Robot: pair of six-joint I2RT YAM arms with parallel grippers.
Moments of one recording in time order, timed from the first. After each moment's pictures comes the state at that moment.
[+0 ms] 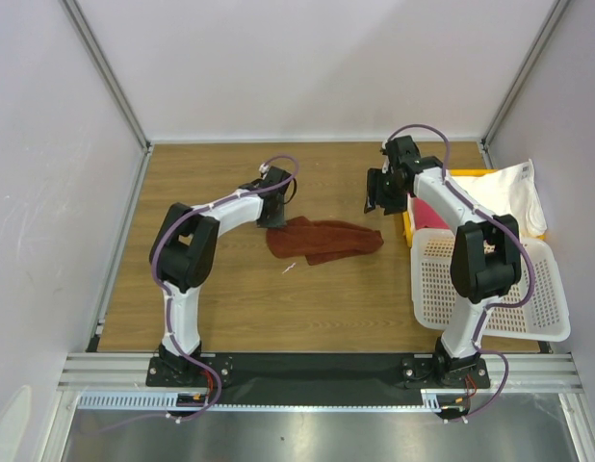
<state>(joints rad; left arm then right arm) -0.49 2.03 1.42 -0.46 -0.24 -0.41 0.26 1.85 1.53 -0.74 -0.12 0.29</state>
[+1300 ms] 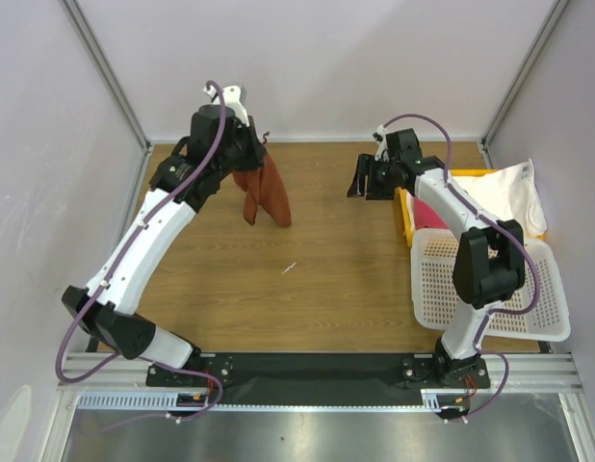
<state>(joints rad) -0.49 1.48 1.70 -0.64 -0.13 -0.38 0.28 1.81 1.52 -0.56 -0.32 0.34</state>
